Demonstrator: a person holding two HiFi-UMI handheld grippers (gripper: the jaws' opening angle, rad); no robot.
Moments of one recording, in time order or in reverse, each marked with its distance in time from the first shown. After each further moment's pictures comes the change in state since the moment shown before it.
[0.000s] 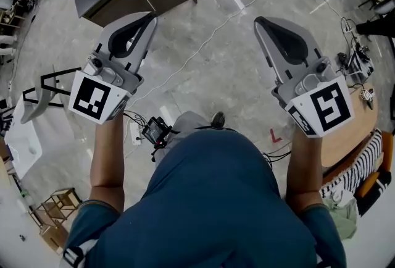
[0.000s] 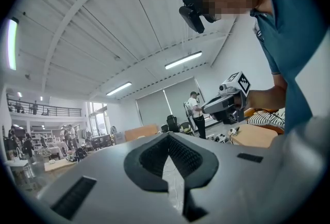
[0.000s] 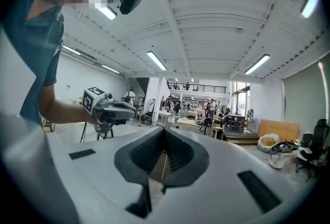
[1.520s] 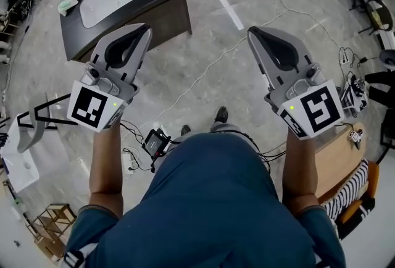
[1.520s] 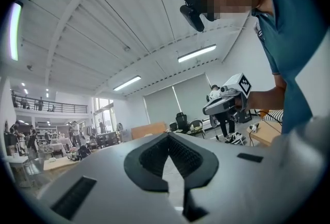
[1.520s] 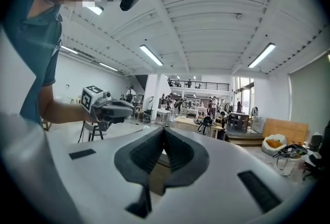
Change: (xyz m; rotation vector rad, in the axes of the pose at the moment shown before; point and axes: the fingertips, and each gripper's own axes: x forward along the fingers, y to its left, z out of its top) left arm 0.187 0.211 -0.057 -0.039 0.006 0.063; right arm 0.200 -0.219 -0.031 0.000 0.023 0.042
